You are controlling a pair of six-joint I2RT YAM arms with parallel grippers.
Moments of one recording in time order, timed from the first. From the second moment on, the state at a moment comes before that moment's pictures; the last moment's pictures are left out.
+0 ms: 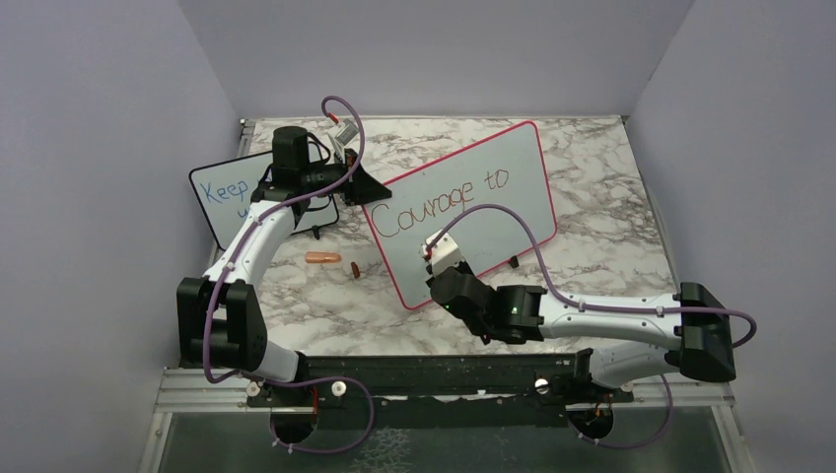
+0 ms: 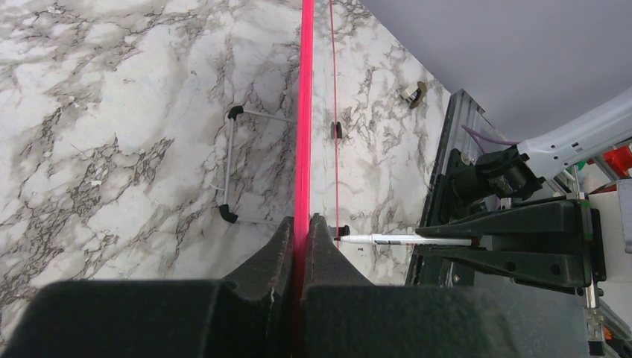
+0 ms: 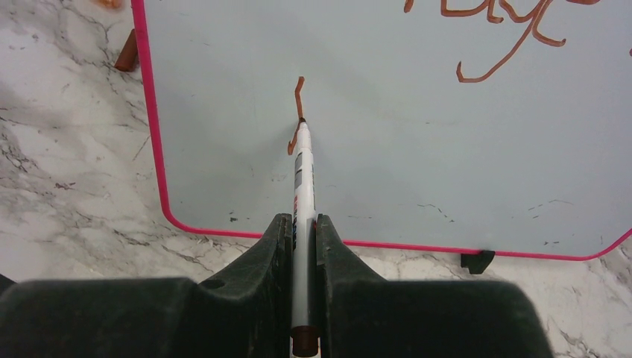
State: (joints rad) left arm -0.12 1.46 1.13 -0.13 1.08 -0.14; right arm 1.31 1.31 0.90 -0.22 0.77 0.21
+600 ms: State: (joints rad) left arm -0.12 1.46 1.13 -0.13 1.08 -0.14; right arm 1.31 1.31 0.88 -0.20 0.84 0.21
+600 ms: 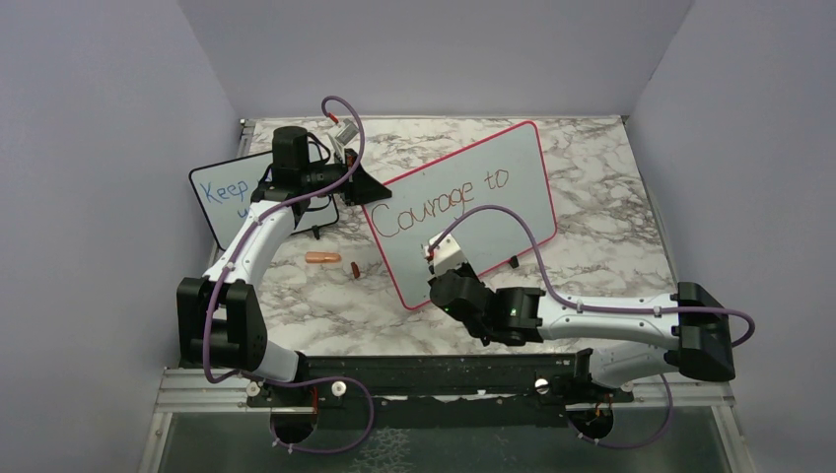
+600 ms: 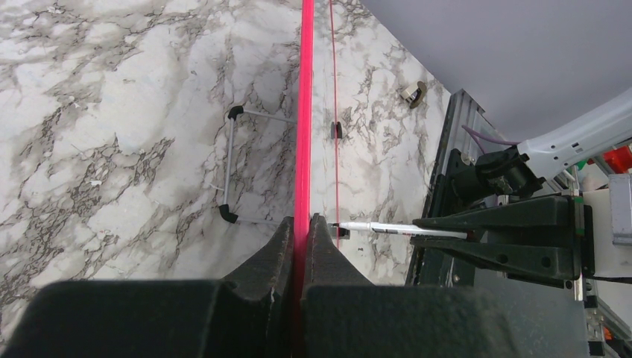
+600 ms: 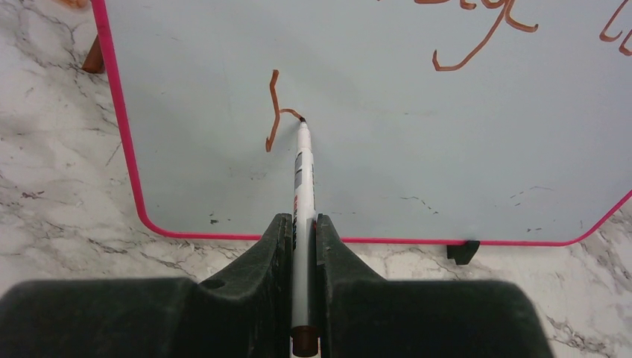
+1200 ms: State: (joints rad) left arm -0.12 1.46 1.13 -0.13 1.08 -0.14; right arm 1.31 1.31 0.87 -0.27 0.79 0.25
